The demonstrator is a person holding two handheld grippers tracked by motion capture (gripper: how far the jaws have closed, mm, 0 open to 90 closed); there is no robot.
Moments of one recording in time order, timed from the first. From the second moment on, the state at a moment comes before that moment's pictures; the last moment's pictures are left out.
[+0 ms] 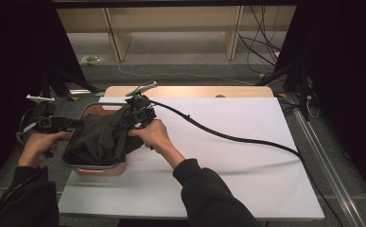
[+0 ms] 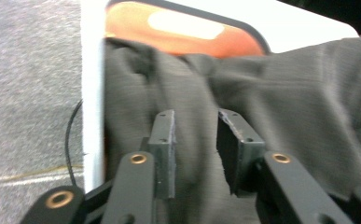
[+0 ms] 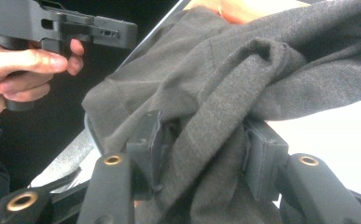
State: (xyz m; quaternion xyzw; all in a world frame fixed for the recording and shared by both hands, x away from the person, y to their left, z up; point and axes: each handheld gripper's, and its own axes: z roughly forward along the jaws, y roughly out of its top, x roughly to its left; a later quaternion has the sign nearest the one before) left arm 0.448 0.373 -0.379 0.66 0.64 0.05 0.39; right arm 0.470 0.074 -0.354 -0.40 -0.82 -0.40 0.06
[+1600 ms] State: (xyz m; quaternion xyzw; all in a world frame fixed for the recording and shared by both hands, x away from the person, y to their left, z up) left arm 0.477 0.274 -0.439 0.73 0.60 0.02 0.32; right arm 0.463 0.074 -0.360 -0.39 -0.83 -0.39 0.08
